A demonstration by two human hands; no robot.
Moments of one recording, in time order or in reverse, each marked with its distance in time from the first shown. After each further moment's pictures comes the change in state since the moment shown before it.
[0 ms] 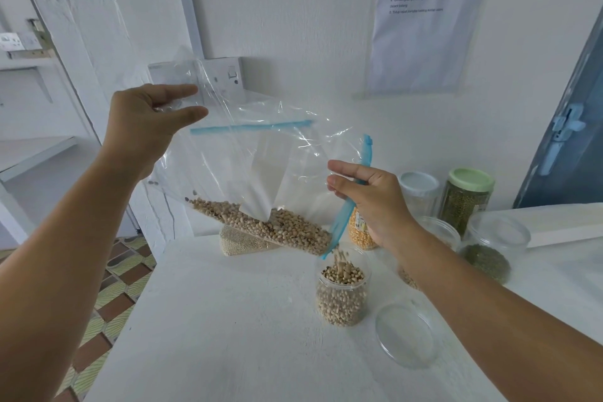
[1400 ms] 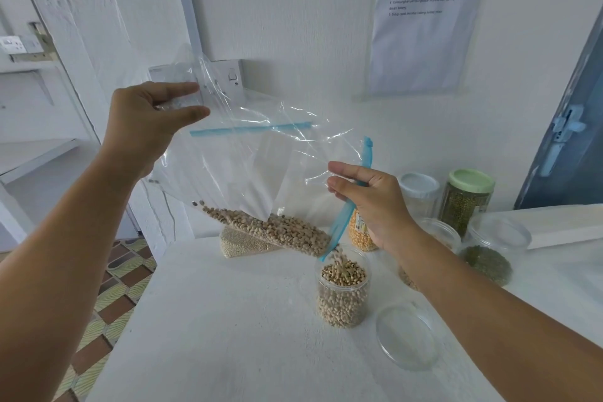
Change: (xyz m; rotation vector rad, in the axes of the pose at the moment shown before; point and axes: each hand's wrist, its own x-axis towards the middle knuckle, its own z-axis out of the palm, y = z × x) left_hand 0.005 0.002 0.001 -0.025 0.001 0.040; right_hand -0.001 -0.001 0.000 0.021 -0.008 -0.008
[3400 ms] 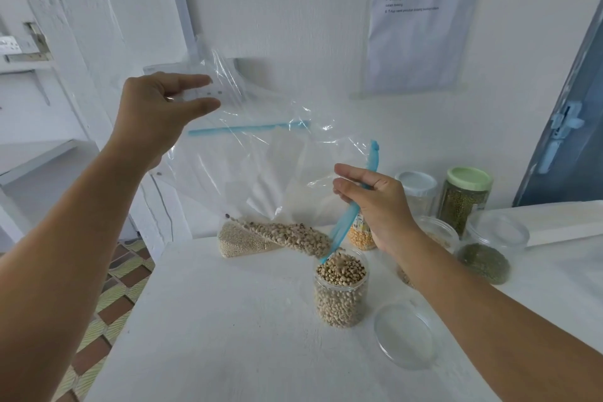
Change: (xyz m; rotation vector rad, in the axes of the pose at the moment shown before) left_hand 0.010 0.009 0.017 0.045 -0.059 0.057; right_hand 0.001 0.011 -0.013 0.057 0.041 -0.002
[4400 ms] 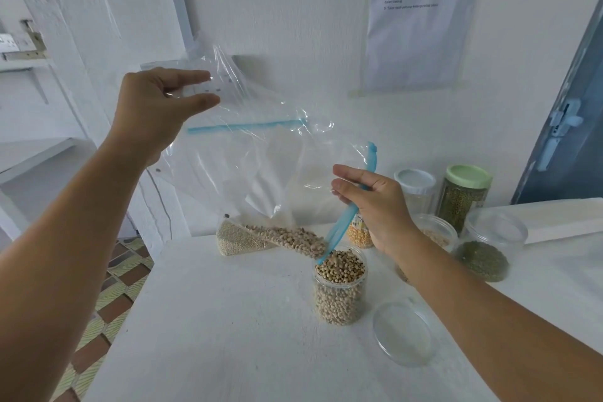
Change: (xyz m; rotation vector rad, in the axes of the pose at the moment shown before) left_hand -0.005 0.013 0.001 0.002 0.011 -0.010; right_hand -0.001 0.005 -0.002 -0.014 0.004 -0.004
